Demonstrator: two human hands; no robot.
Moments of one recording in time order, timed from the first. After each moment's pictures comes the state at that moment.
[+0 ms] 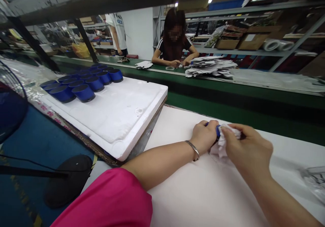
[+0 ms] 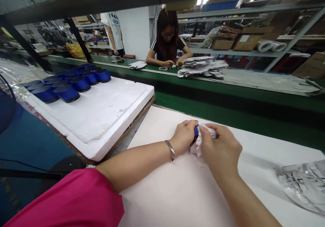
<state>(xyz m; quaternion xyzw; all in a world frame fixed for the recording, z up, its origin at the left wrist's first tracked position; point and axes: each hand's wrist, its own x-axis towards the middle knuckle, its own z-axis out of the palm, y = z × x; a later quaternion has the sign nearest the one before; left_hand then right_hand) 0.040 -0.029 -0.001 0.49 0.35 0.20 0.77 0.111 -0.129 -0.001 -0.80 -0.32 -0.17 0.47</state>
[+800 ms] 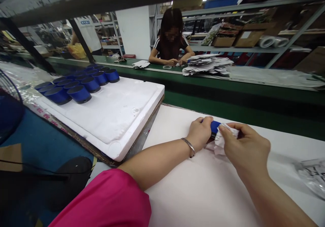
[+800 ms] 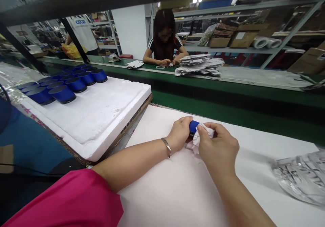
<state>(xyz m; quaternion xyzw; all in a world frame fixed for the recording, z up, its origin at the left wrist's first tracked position) 0.041 -0.028 0.003 0.47 0.34 0.21 0.79 0.106 -0.135 0.004 -0.82 -0.25 -0.08 0.51</state>
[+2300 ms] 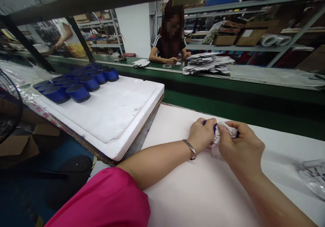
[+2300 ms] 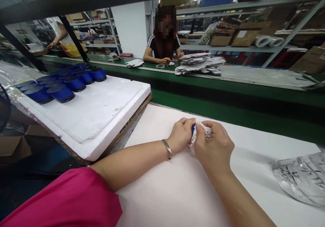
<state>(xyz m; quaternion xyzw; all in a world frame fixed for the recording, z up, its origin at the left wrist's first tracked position) 0.035 -0.032 0.000 0.55 0.34 0.23 0.72 0.102 -0.124 -0.003 -0.80 -0.32 -0.15 0.48</state>
